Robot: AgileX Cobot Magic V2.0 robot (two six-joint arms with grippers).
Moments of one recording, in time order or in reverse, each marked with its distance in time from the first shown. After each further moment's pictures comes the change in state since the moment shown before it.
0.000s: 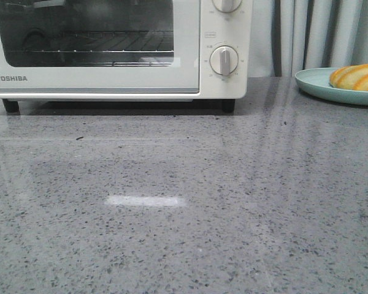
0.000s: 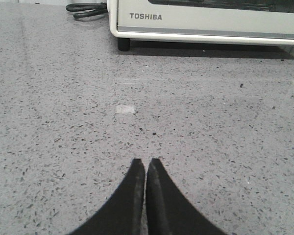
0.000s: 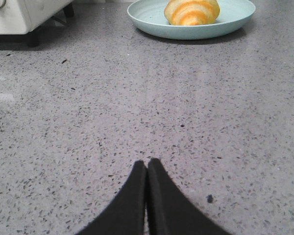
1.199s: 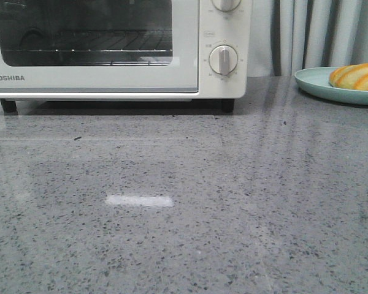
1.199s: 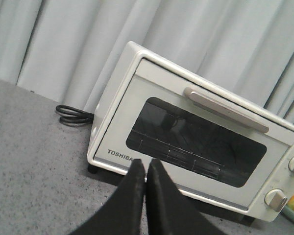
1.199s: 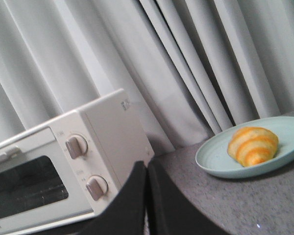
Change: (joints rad) left arm 0.000 0.146 -0.203 -0.344 -0.269 0.000; right arm -0.002 0.033 -0.069 0.308 -0.482 0.071
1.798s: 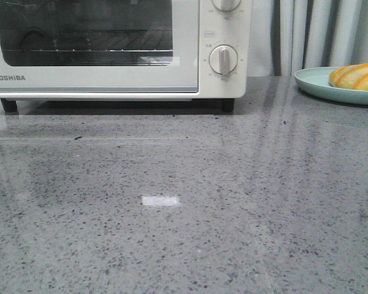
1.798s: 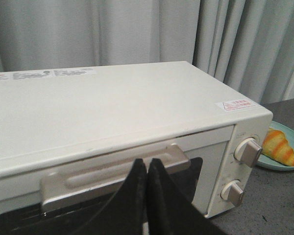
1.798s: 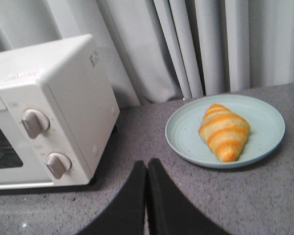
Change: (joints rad) left arm -0.316 0.881 -0.722 0.120 0.049 0.230; right arm 0.000 0.506 -0.496 -0.201 0.366 -0.004
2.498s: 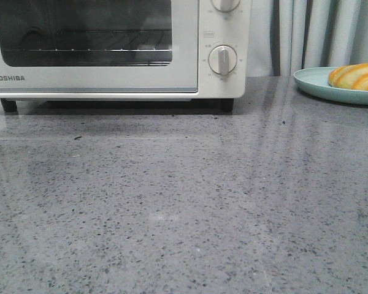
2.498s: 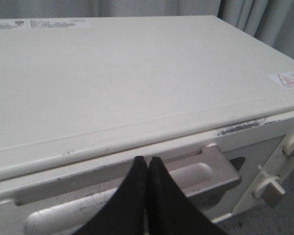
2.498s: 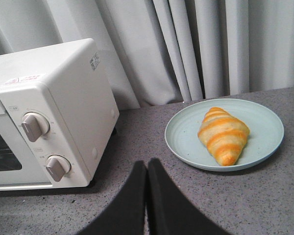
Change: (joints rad) left arm 0.007 0.289 -0.100 -0.031 -0.010 0.008; right arm 0.000 0.010 -0.007 -0.003 0.002 -0.002
